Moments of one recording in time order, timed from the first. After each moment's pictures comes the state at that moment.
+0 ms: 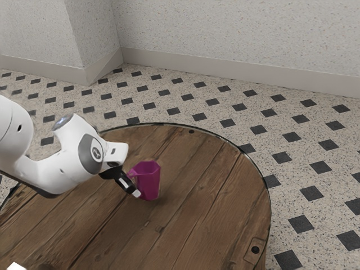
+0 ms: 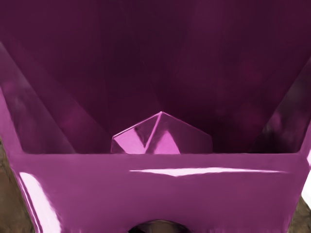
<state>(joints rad) -0.31 0.09 0.26 -2.45 -0.80 2.76 1.16</state>
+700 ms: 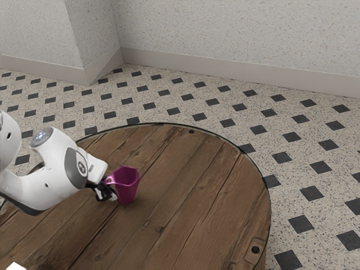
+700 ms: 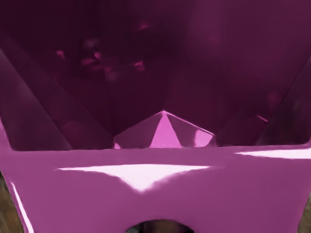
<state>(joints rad) -0.31 0.05 0.31 -2.58 -0.82 2.98 1.55</state>
